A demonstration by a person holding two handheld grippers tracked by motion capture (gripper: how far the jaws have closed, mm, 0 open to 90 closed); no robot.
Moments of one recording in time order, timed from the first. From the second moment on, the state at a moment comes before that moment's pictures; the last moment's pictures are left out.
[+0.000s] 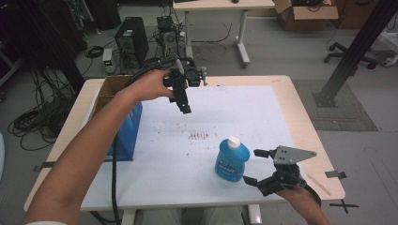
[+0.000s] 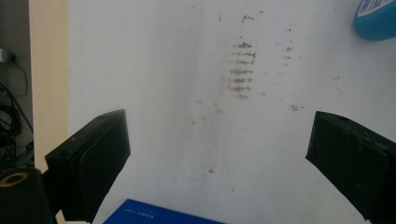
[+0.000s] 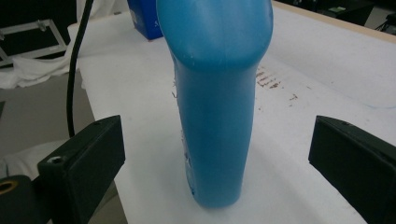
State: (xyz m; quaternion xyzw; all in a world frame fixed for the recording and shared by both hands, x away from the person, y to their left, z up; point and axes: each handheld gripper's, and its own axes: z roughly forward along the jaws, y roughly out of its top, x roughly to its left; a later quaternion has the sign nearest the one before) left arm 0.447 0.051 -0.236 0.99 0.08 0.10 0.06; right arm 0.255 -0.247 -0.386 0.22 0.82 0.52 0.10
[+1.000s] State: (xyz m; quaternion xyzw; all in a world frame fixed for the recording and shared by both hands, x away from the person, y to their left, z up) left arm 0.448 0.052 -0.236 0.99 0.08 0.10 0.06; right arm 0.269 -0.218 -0.404 0.22 0.81 0.54 0.10
